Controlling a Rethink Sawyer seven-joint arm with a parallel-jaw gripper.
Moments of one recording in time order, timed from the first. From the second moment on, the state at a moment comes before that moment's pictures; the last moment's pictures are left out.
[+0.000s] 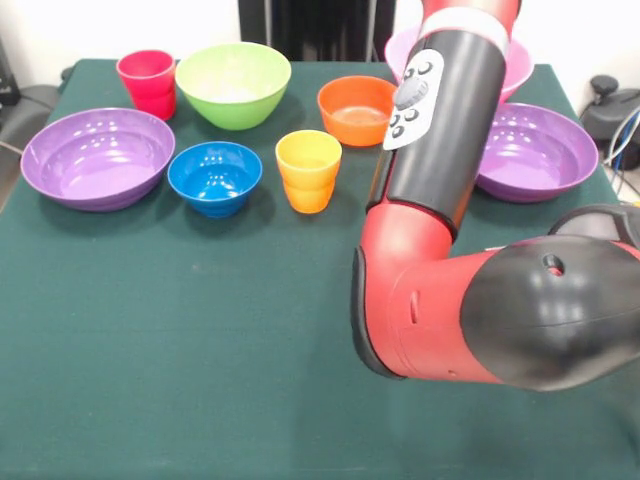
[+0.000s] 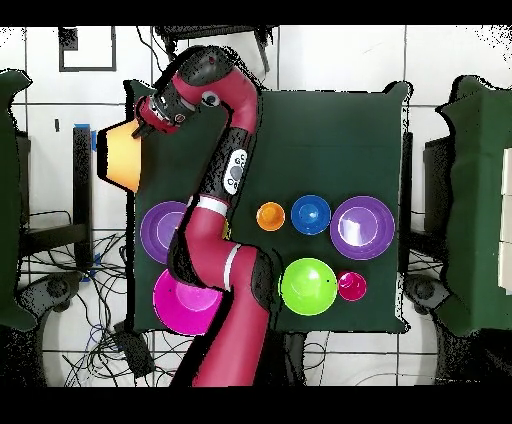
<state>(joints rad) -0.40 0.44 2.59 0.12 -1.90 2.15 1.60</state>
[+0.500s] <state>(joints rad) -0.43 0.46 2.77 0.09 -2.06 2.20 1.54</state>
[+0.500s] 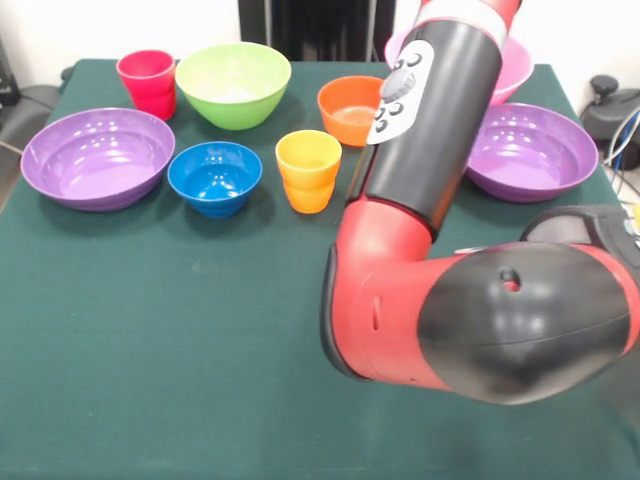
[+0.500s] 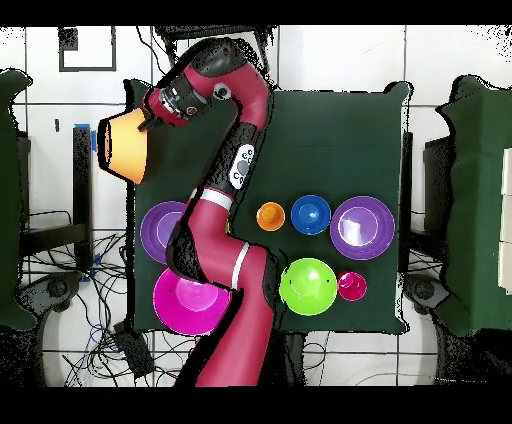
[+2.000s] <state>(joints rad) -0.50 0.55 2.89 0.06 -2.17 2.35 1.10</state>
